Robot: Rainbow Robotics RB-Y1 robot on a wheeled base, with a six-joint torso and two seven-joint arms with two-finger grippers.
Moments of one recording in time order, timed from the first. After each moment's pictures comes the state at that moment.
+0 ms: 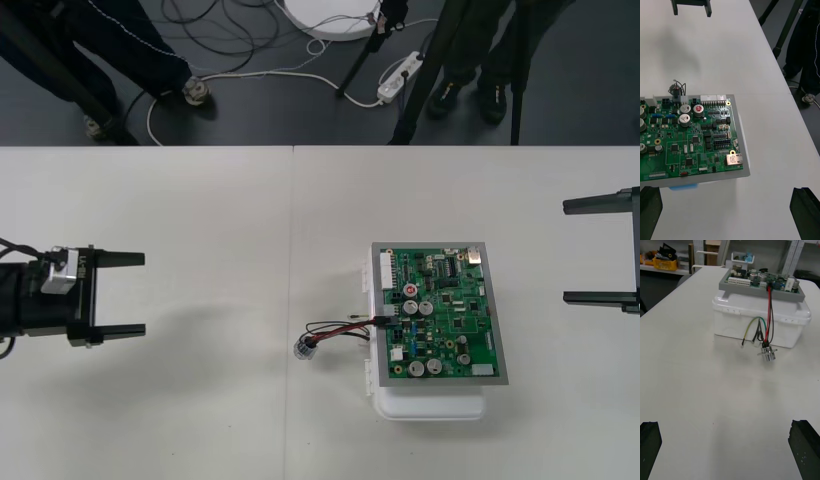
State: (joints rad) right arm 0.06 -1.05 -0.24 -1.92 1.20 -1.24 -0.06; left arm -0.15 0.70 0.15 -1.29 -1.24 -1.52 -0.27
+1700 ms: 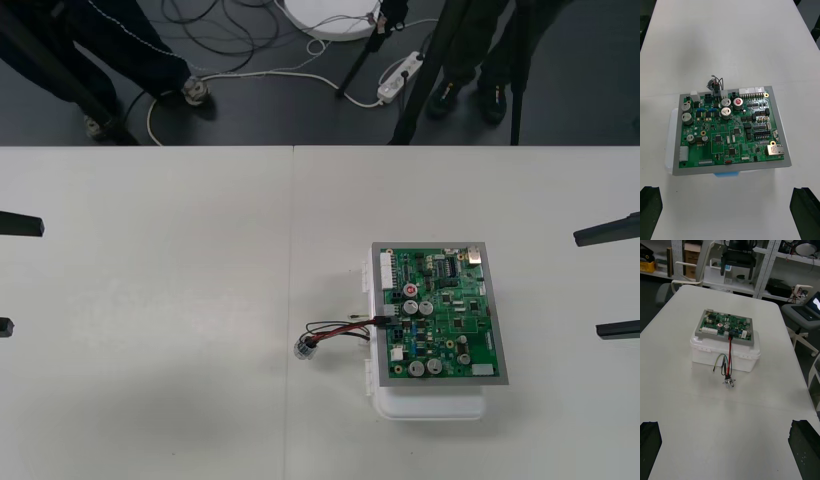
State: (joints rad) right arm -0.01 -0.99 -0.33 -1.91 1.26 -1.56 -0.25; left arm 0.10 1.12 0.31 -1.73 -0.82 -1.53 0.09
